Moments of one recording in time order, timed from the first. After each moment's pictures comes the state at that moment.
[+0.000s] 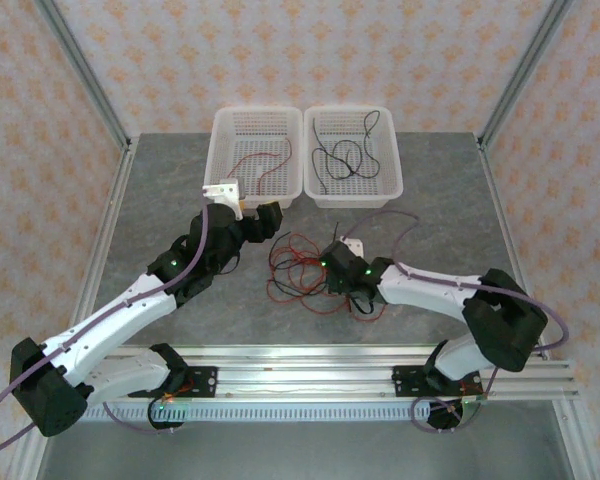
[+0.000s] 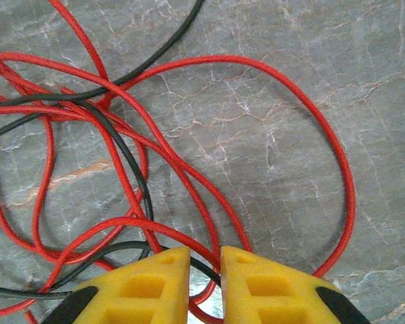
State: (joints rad) left arm -0.64 1.05 0.87 -0.15 -0.31 -0.52; right arm 0.86 1.46 0.77 -0.42 0.25 0.82
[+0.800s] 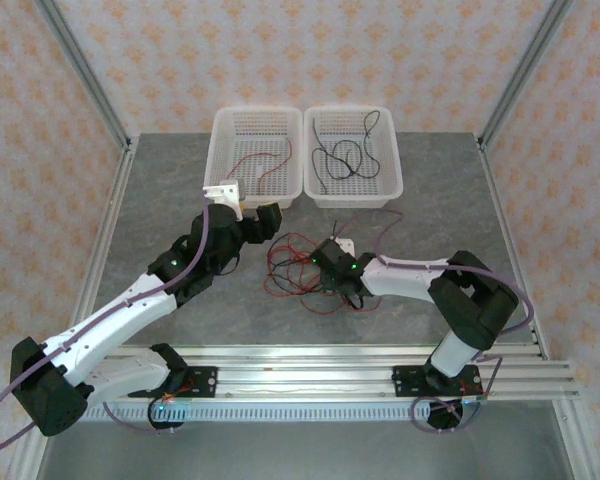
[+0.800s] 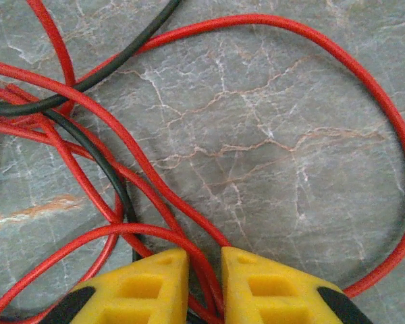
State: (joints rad) left arm -0.64 1.05 0.87 -0.17 -0.31 -0.53; right arm 0.83 1.64 0.82 -0.34 0.24 0.76
